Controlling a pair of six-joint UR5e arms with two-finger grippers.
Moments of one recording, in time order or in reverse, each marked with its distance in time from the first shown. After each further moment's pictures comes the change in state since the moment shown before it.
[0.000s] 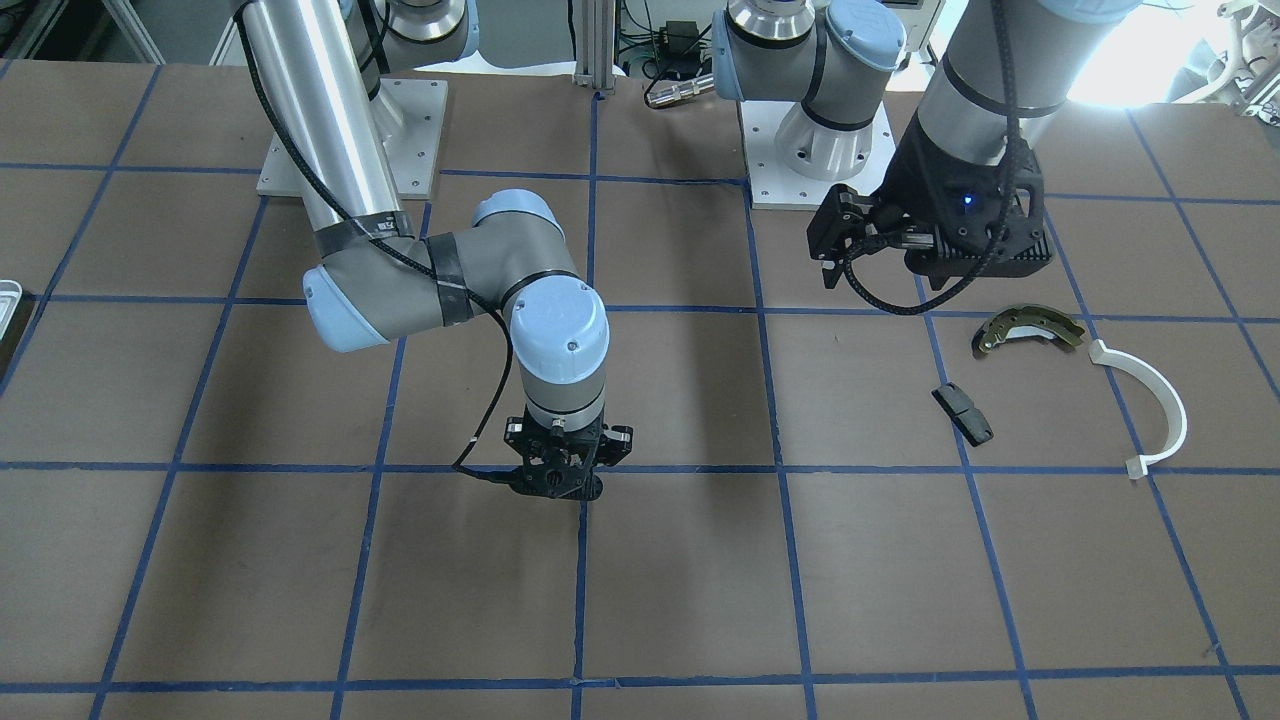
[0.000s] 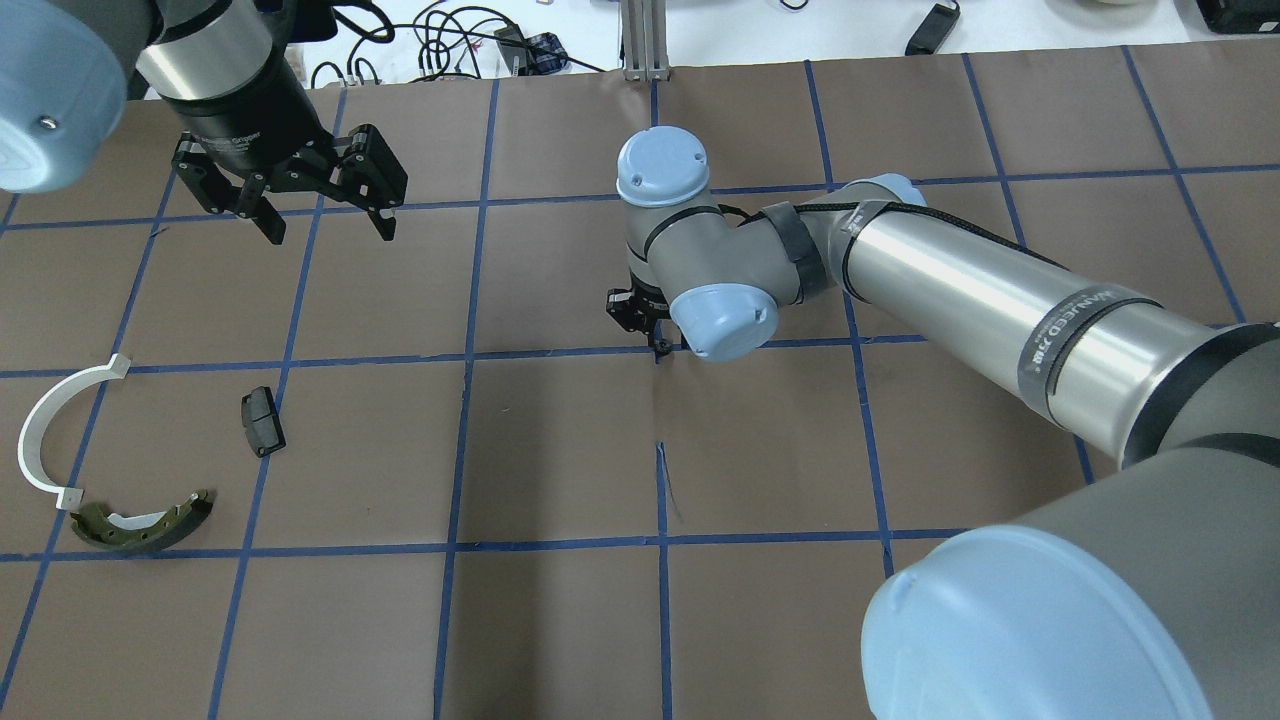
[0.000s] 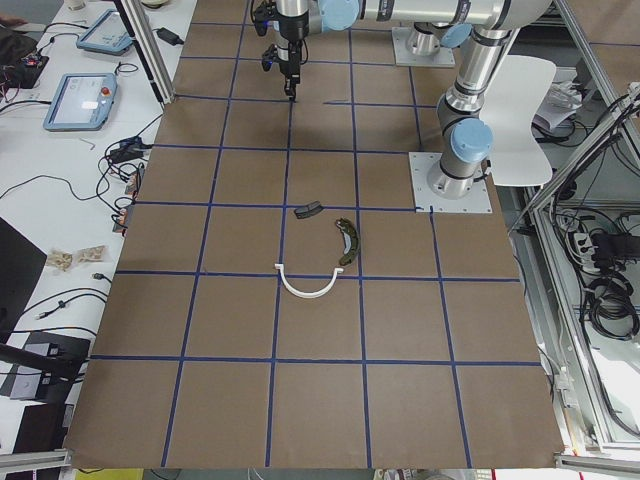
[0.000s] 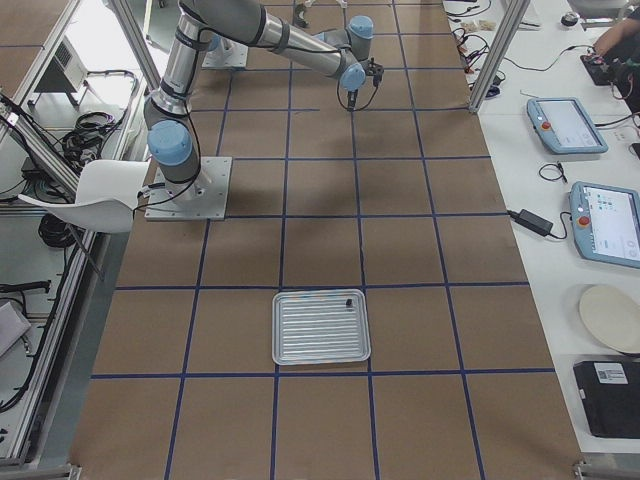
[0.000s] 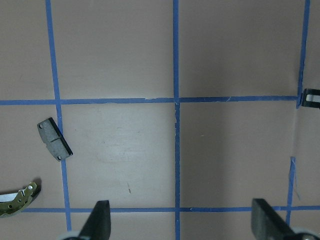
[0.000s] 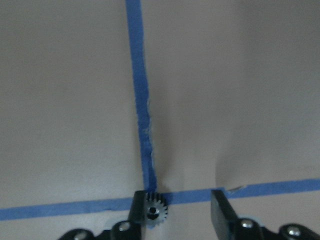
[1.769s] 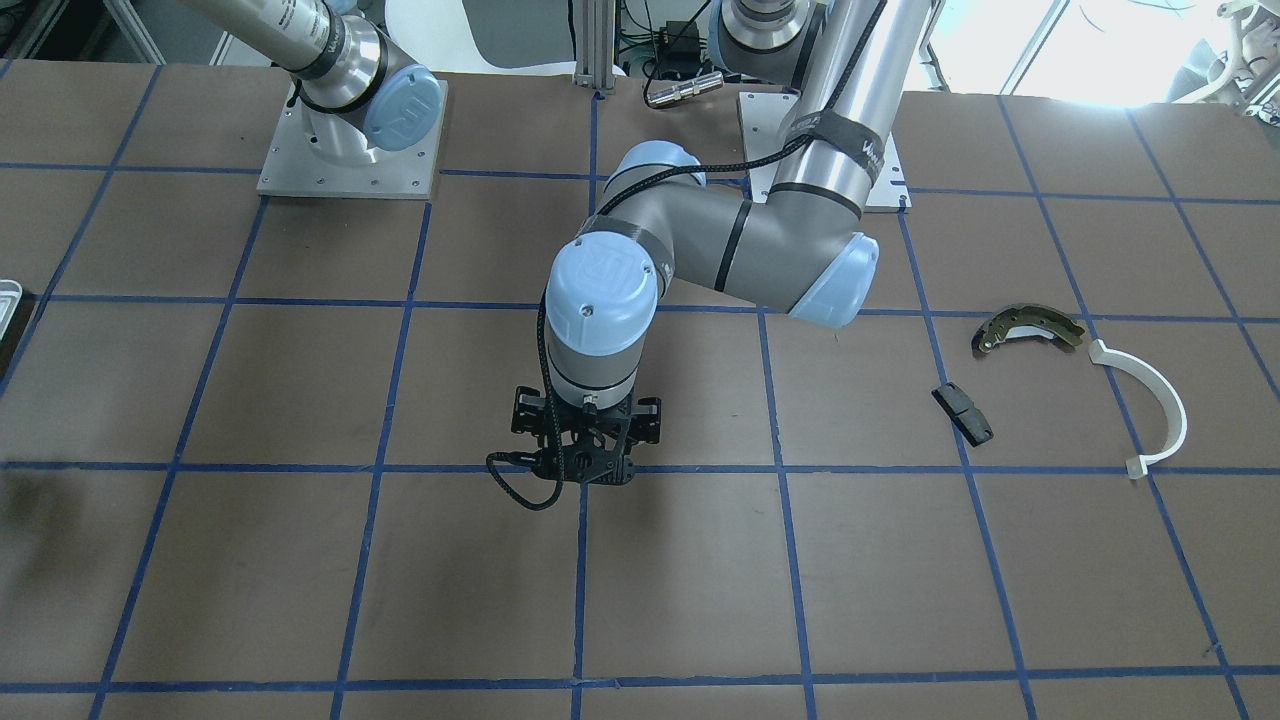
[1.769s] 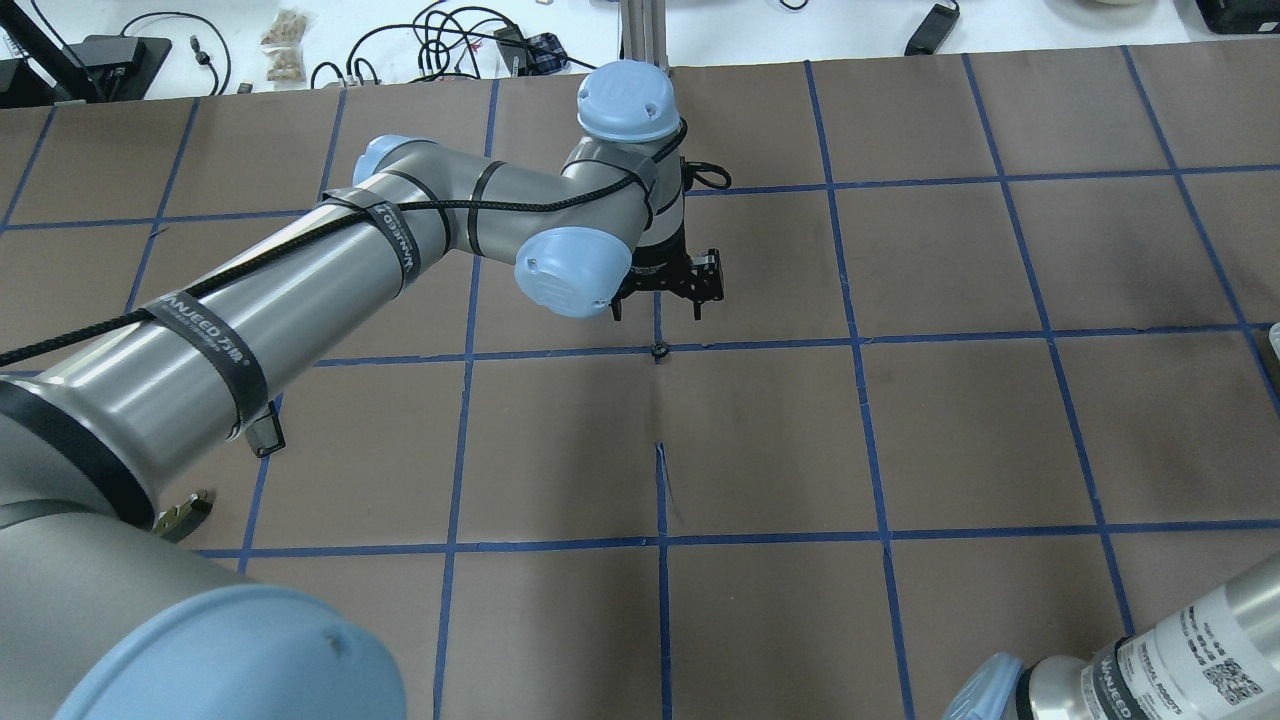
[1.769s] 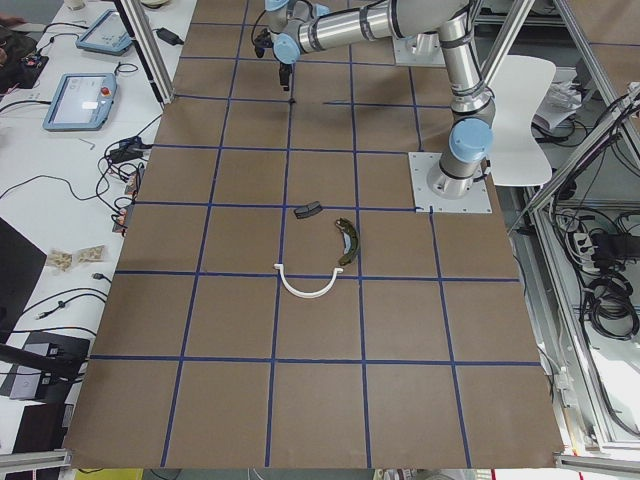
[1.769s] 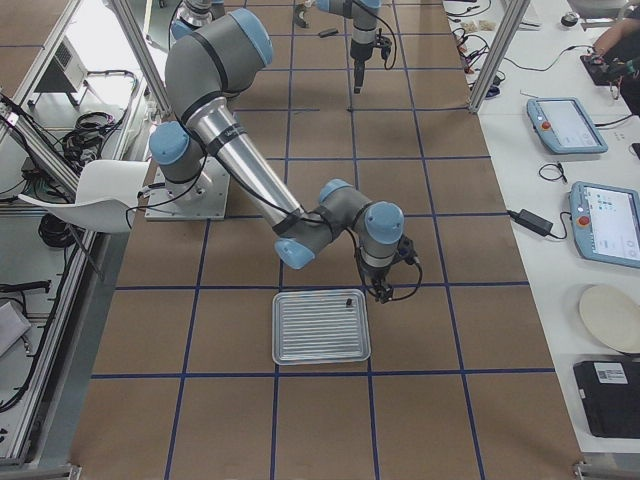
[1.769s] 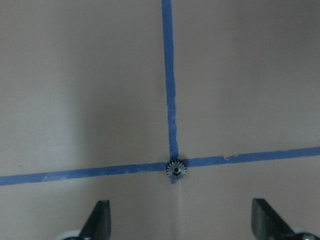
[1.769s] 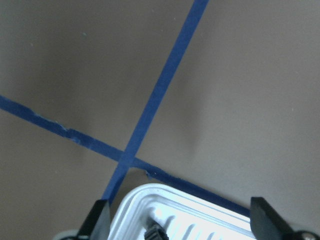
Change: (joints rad) left arm -0.392 -0.504 -0.016 0.501 -0.067 -0.335; right arm -1.179 0.017 -0.041 -0.019 0.008 -1.777
